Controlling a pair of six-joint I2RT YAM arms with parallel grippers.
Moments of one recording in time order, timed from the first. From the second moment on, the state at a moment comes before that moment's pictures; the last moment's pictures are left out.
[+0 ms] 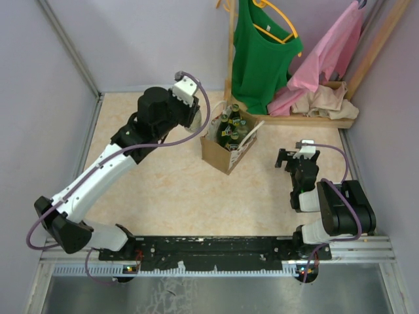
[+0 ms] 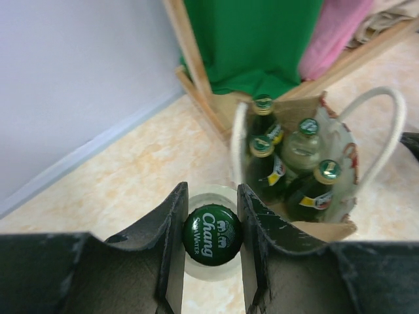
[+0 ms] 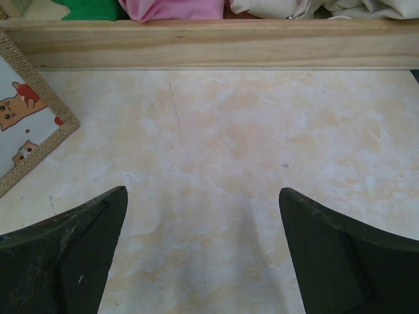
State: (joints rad) left arm -0.69 1.38 1.46 -0.27 -0.11 0.16; right arm 0.04 1.45 0.16 1.15 0.11 0.02
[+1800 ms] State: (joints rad) left arm -0.33 1.72 1.19 0.13 -0.02 -0.06; right arm 0.04 1.45 0.16 1.15 0.11 0.02
